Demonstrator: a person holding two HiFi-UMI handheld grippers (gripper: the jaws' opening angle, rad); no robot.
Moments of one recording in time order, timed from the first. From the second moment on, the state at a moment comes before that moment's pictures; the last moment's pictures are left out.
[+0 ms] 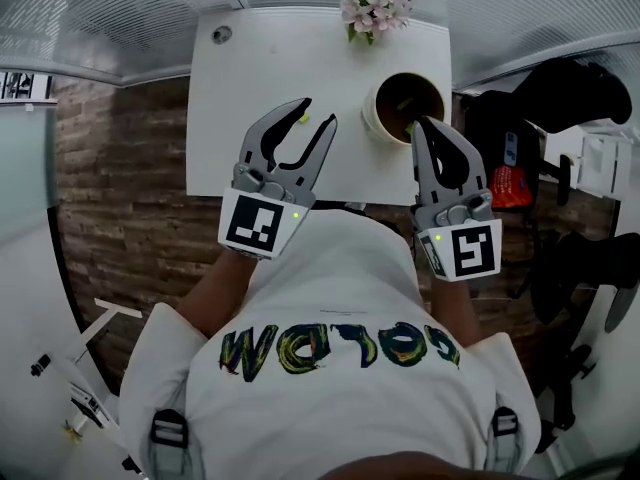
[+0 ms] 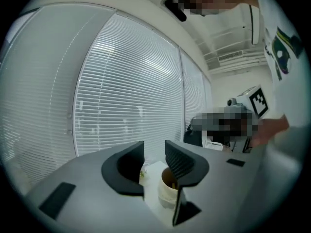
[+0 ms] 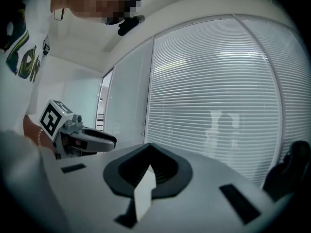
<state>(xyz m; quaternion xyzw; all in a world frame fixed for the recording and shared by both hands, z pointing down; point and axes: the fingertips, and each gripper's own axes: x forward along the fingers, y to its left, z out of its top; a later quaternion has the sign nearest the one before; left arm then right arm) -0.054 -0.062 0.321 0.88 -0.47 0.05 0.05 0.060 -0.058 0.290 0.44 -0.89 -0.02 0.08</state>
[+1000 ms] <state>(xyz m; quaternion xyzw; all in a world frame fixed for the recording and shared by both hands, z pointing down) -0.094 -0.098 0.562 0.86 -0.42 0.26 0.12 0.048 -0.061 0.295 0.45 -0.89 -0.02 0.08</state>
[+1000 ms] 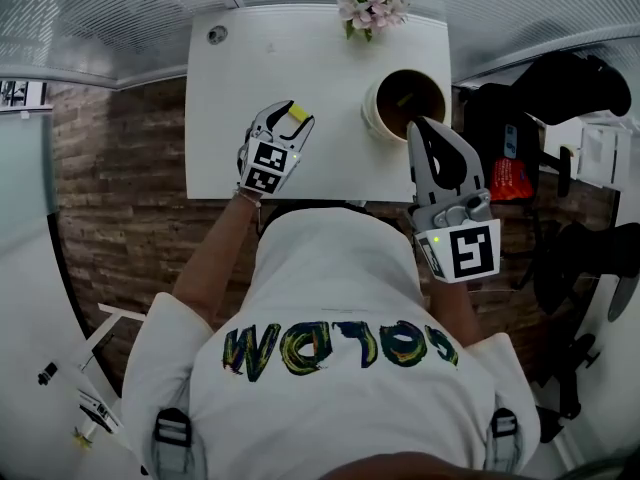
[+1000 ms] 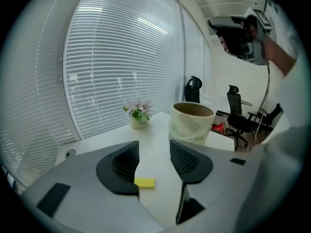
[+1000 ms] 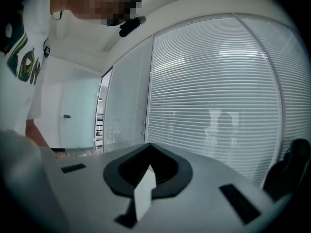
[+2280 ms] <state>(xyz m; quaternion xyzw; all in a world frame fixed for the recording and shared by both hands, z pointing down) -0.107 -0.126 0.749 0.81 -0.35 0.43 0.22 0.056 -0.082 0.321 0.46 -0.88 0.02 0.10</state>
